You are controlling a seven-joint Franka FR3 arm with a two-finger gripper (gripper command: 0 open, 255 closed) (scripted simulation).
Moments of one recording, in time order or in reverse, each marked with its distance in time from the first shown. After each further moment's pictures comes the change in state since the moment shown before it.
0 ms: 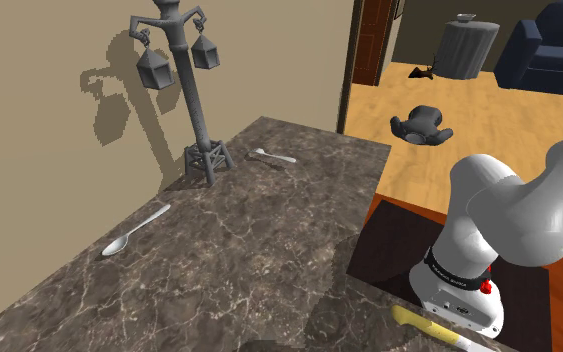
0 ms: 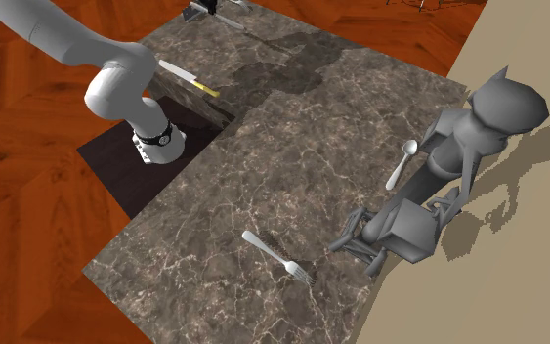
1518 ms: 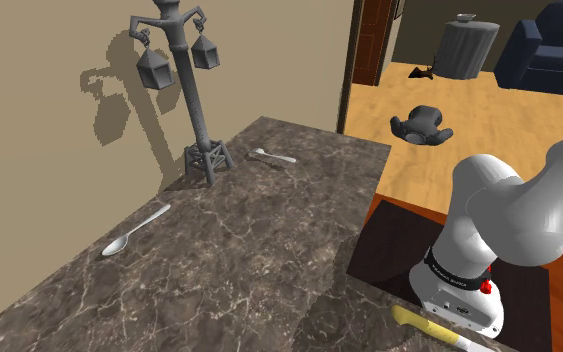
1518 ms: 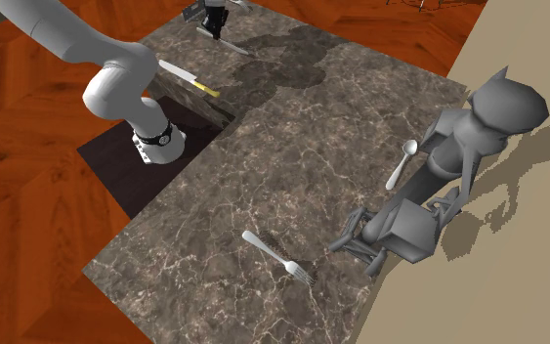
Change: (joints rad) arm -0.063 0.051 0.230 -0.143 0.119 0.248 -0.045
